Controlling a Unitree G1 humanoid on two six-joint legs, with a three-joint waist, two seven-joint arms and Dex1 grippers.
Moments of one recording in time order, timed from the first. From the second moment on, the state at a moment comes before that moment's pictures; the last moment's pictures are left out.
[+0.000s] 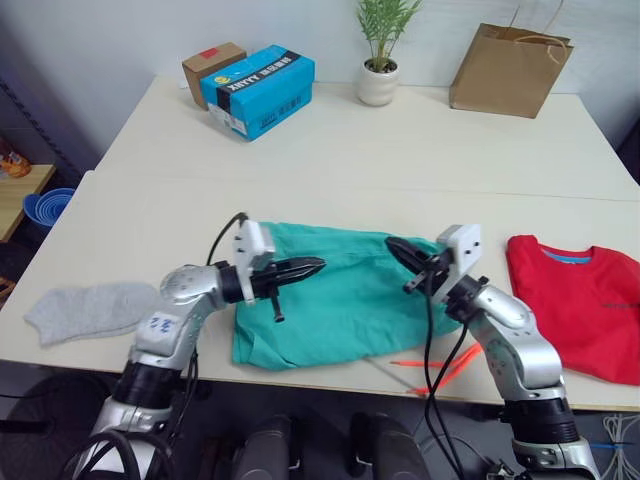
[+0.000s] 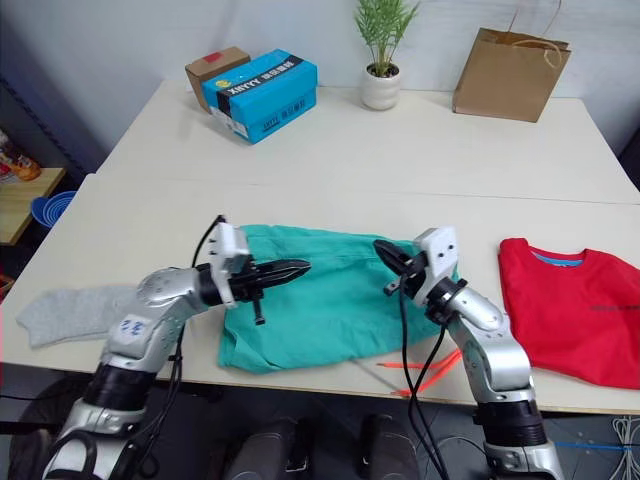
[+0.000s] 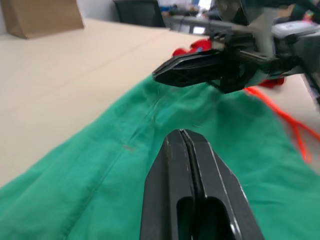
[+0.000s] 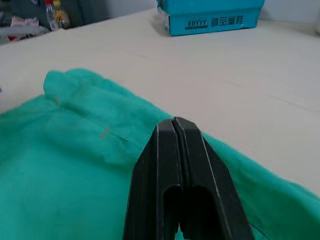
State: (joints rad) left arm -0.48 0.39 -0.14 0.11 -0.34 0.20 -0.88; right arm -0.28 -0.37 0.02 -0.05 0.30 0.18 0.59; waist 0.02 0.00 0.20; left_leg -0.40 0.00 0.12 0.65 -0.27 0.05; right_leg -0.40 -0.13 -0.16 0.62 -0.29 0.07
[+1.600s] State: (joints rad) left arm -0.63 0.28 -0.16 0.57 -0.19 -0.33 -1.12; right arm 0.32 -0.50 -0.33 -0.56 1.73 0.63 -0.38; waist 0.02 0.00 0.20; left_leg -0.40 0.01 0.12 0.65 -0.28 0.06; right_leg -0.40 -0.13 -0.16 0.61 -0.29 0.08
